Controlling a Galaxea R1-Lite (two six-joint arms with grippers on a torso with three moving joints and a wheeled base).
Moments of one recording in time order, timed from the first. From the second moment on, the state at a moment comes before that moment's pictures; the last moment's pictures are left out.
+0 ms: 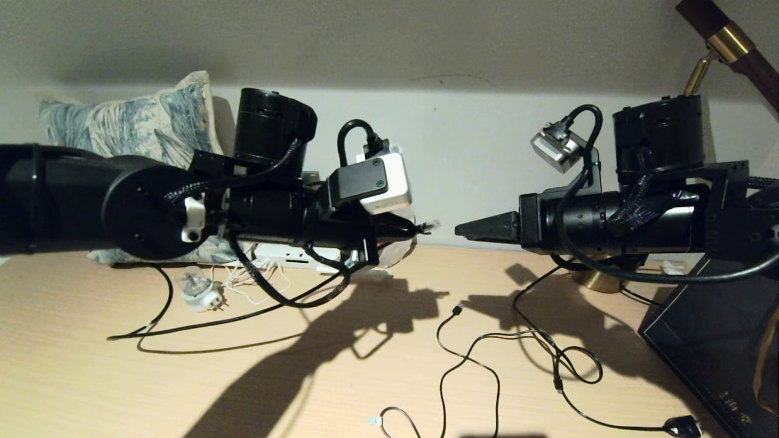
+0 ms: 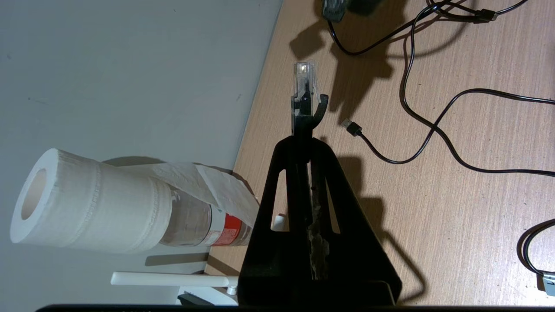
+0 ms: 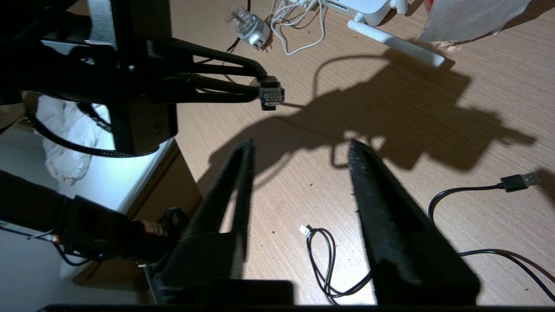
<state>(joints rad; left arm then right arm) -0.59 1.81 -1.44 0.03 -0.38 0.95 0.47 1.68 -1.21 -0.10 0.55 0.38</state>
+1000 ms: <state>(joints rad) -0.59 1.76 -1.40 0.02 -0.38 0.96 0.55 1.70 -1.27 -0.11 0.53 0.38</state>
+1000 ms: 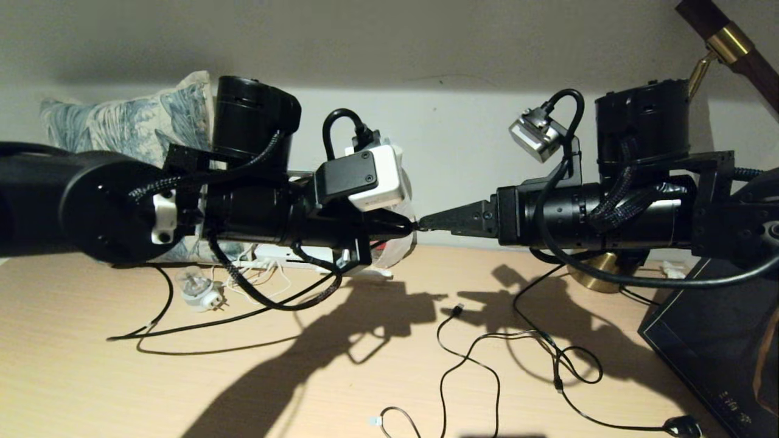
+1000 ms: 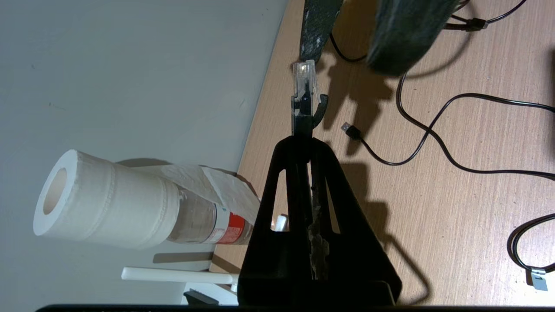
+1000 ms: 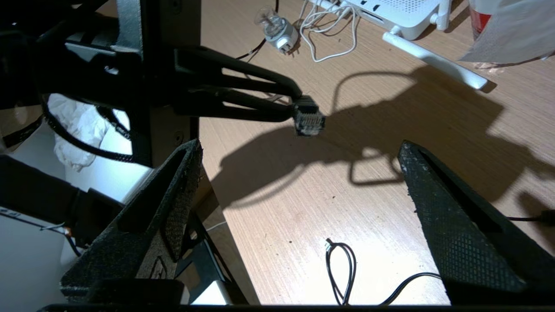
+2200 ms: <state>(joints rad) -0.62 1.75 -1.38 0.02 -0.38 0.96 0.56 1.72 -1.25 -0.18 0.49 0.38</state>
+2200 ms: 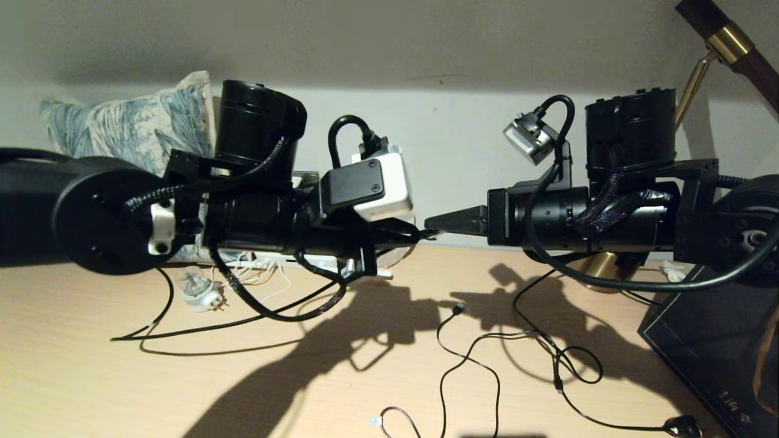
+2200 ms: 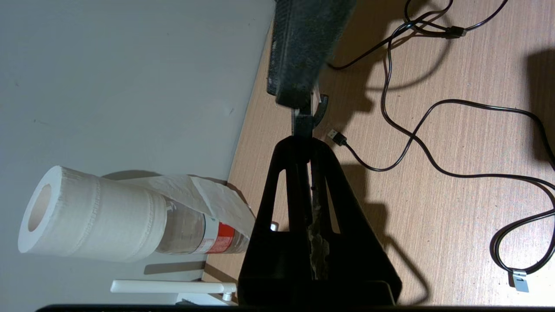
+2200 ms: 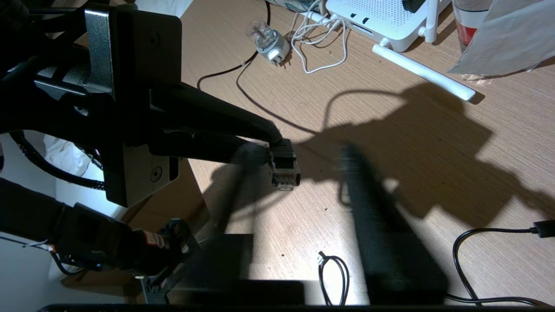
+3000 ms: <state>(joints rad) -0.62 1.75 -1.37 -0.02 -0.38 0.96 0.58 1.71 -1.24 -0.18 0.49 0.39</state>
